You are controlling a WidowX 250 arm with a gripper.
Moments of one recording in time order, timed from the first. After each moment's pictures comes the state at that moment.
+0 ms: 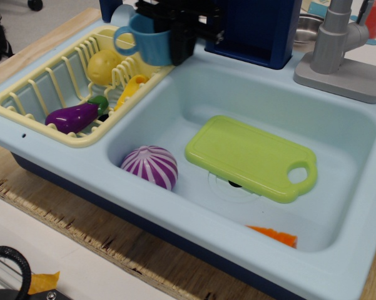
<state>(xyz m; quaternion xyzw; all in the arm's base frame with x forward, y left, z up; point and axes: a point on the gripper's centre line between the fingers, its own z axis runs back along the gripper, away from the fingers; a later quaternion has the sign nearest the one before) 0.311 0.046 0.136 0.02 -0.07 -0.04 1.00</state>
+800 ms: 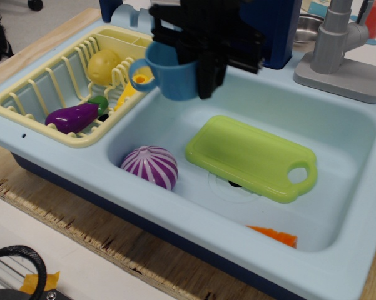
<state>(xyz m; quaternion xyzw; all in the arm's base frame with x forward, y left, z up) 0.266 -0.022 0.144 0.00 -0.07 -0.02 1.00</state>
